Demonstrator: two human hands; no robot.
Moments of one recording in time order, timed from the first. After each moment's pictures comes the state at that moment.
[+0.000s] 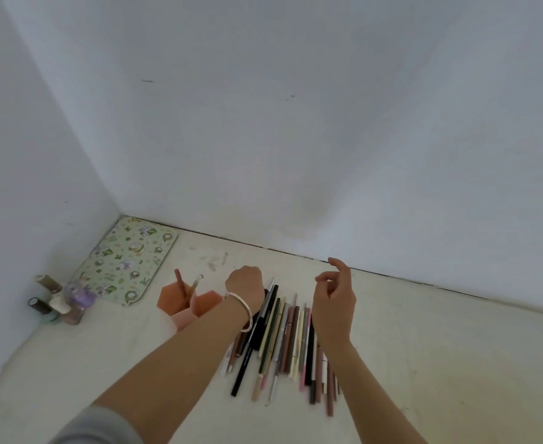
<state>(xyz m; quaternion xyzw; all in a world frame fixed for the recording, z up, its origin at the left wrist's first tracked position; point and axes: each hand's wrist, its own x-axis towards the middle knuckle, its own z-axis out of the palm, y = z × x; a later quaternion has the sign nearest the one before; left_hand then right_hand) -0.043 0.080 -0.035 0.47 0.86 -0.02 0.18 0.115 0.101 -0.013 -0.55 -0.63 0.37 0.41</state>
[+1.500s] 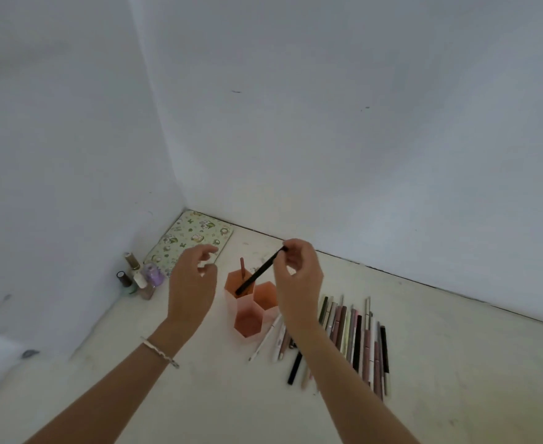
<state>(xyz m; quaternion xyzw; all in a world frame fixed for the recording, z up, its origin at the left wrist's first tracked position) -0.145 -0.086 0.022 0.31 0.81 0.50 0.07 -0.012 0.007 0.049 -0.39 -0.64 0.48 0.46</state>
